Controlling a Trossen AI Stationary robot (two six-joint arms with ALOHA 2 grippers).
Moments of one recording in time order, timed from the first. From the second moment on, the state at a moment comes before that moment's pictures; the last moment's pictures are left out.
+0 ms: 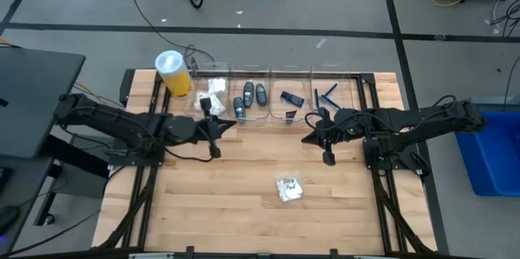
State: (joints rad) left arm -0.20 1.06 0.80 -0.07 -0.60 0.37; right arm 0.08 1.00 0.79 -0.38 0.03 0.03
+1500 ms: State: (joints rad) left arm 0.02 1.01 0.96 -0.37 -0.13 0.15; right arm 0.09 1.00 0.74 -0.32 -0.04 0.10
